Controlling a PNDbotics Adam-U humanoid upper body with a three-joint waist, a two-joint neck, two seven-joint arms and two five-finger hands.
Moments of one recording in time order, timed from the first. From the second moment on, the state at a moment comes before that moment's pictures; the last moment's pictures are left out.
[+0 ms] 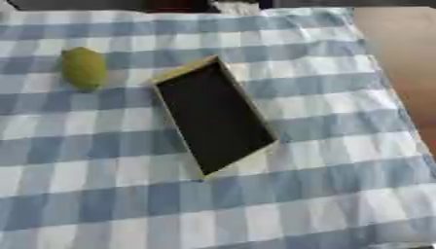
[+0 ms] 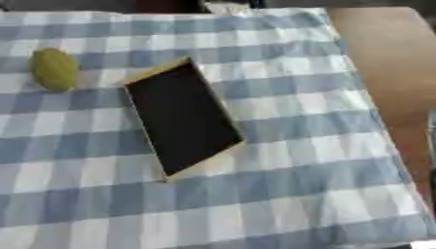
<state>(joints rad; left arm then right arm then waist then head) -0.39 0.41 0.31 -1.98 -0.12 -0.17 0.52 -0.32 -0.43 -0.22 -1.98 0.01 -0.15 -0.39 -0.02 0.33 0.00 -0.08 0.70</state>
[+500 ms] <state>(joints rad) -0.39 0.41 0.31 -1.98 -0.12 -0.17 0.52 -0.32 -0.43 -0.22 -1.98 0.01 -0.15 -0.39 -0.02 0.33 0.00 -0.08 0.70</state>
